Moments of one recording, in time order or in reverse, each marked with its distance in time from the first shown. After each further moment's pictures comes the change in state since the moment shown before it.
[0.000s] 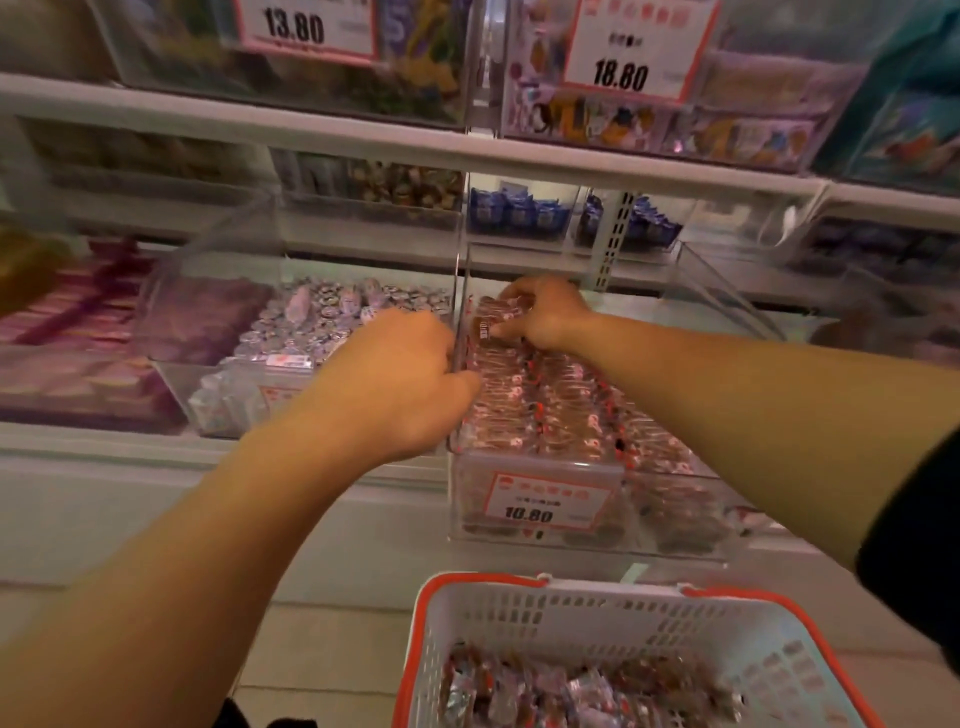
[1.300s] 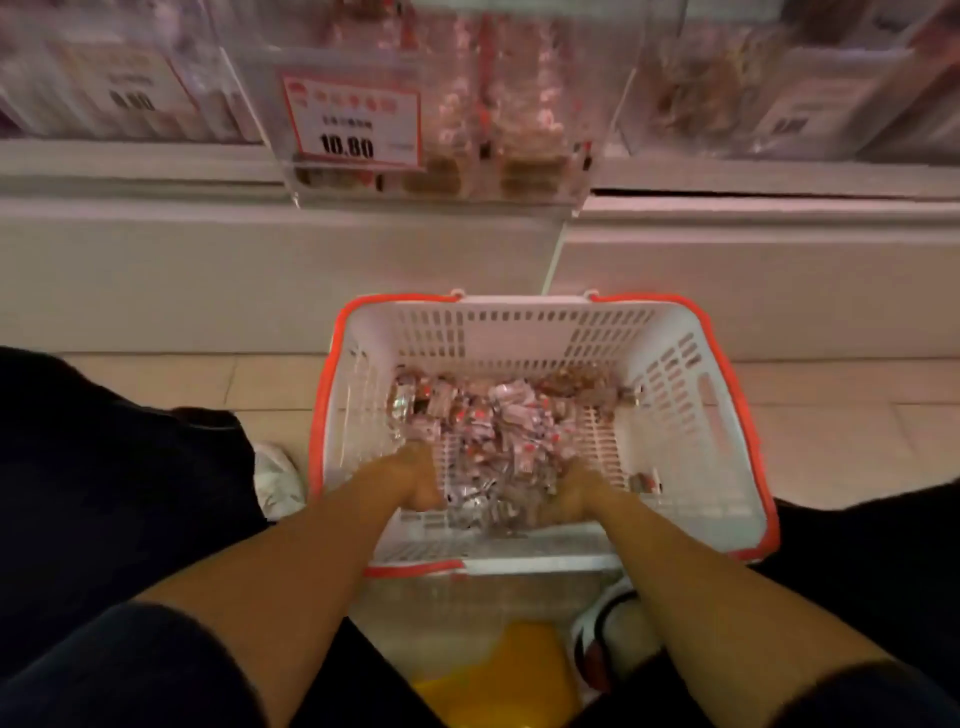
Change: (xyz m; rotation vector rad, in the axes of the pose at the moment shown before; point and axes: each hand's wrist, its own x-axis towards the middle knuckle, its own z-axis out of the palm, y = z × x) left_hand -0.243 0.029 0.294 0.103 -1.232 -0.299; right_hand -0.399 0.241 0.172 -0.030 -0.980 0.574
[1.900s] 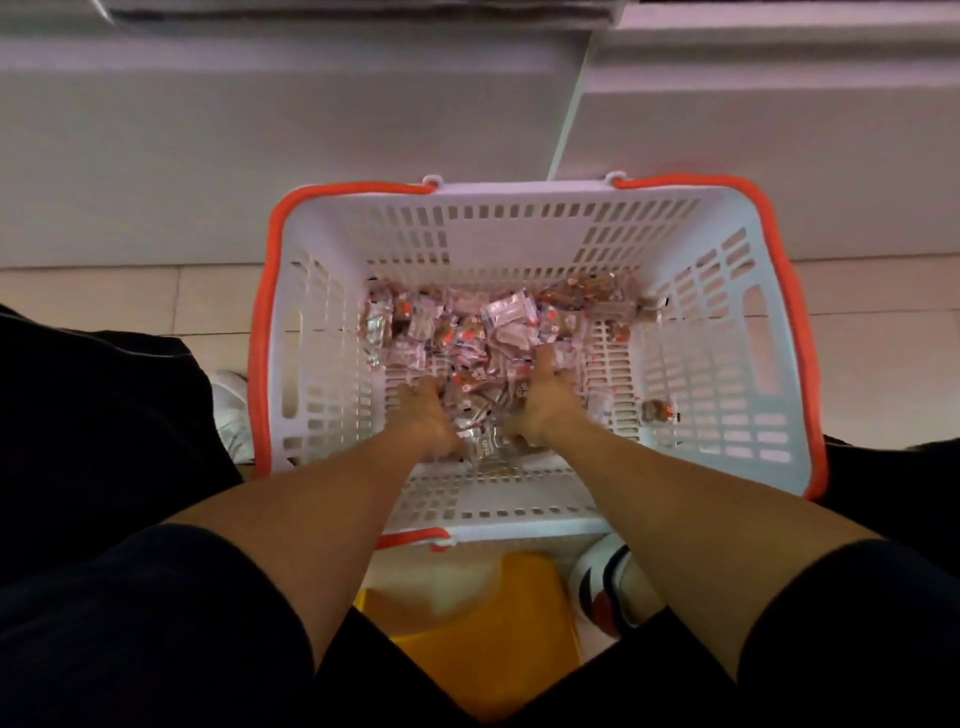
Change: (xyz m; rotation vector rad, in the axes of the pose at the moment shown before) left_hand 0.066 0.023 0.054 -0.437 0.064 -0.295; right_hand 0.080 -0.009 0.032 0.269 0.360 0.070
